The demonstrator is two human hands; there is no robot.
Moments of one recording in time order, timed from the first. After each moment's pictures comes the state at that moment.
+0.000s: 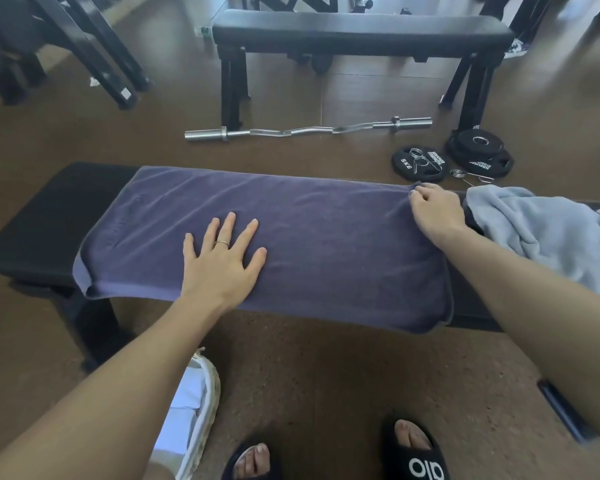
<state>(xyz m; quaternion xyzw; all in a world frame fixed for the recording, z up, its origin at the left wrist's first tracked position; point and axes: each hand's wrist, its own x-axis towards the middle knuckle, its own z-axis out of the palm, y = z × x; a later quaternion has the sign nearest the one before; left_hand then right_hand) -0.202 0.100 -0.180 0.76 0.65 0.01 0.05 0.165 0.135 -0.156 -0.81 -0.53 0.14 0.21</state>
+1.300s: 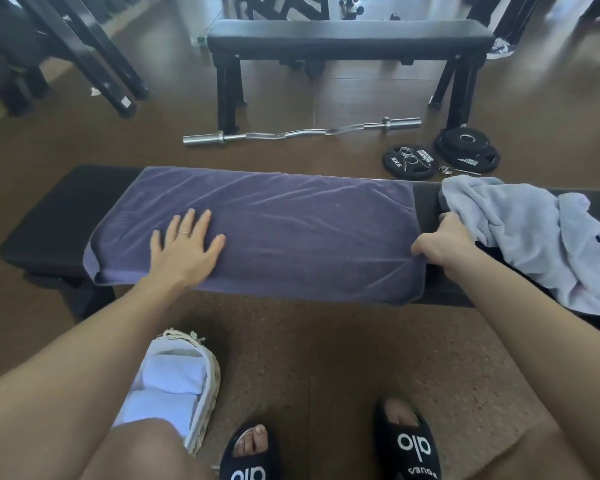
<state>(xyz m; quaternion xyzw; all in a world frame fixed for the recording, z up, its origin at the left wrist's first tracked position) -0.248 0.107 -0.173 0.71 0.69 0.01 0.11 0.157 0.031 -0.128 -0.84 -0.34 0.30 0.28</state>
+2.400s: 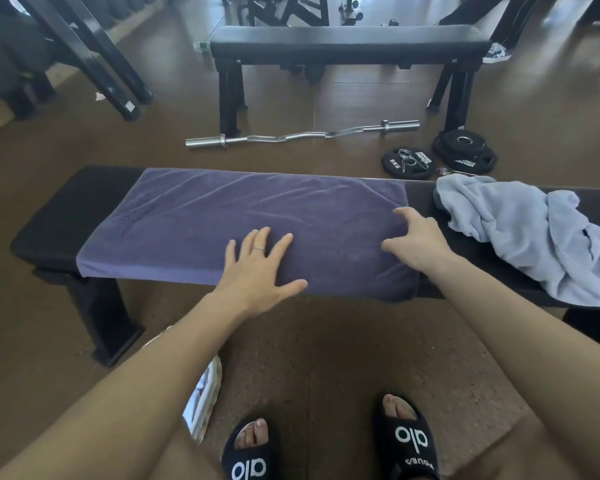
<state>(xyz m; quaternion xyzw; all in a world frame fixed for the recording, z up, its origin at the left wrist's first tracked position) -0.160 0.040 -0.162 0.83 0.54 -0.02 0.10 0.127 0.021 -0.123 -0.80 -0.48 0.28 0.21</state>
